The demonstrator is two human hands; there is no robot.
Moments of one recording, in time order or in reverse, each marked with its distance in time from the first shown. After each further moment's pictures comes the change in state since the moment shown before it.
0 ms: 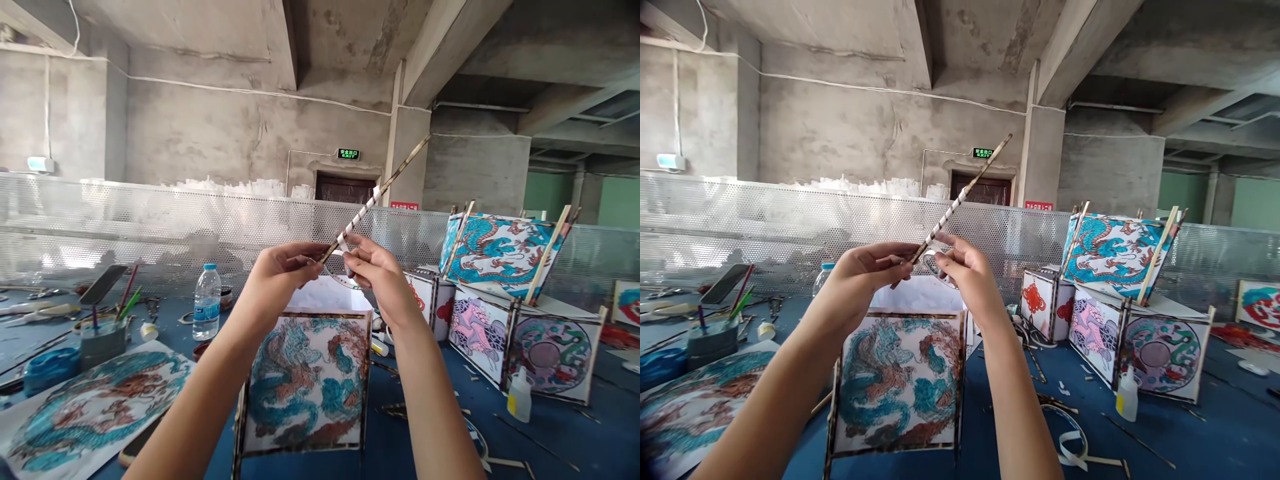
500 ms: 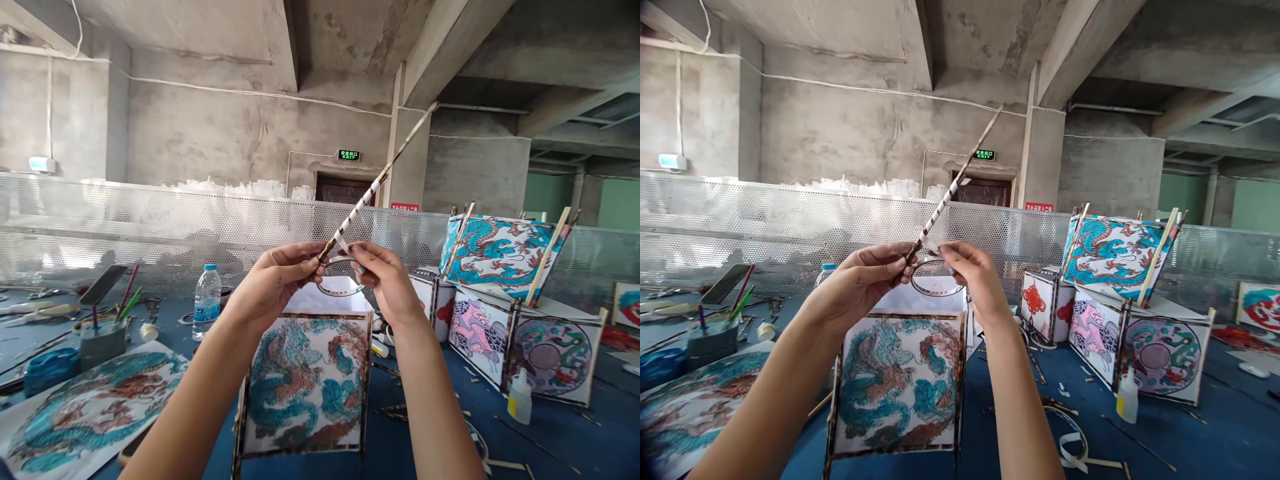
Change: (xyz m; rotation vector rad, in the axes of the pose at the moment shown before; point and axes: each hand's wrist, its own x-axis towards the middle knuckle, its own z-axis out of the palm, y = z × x) left_hand 0.004 0.001 -0.005 -0.365 -0.089 -0.188; right_hand 0.003 0.004 -0.006 0.057 0.057 -0.008
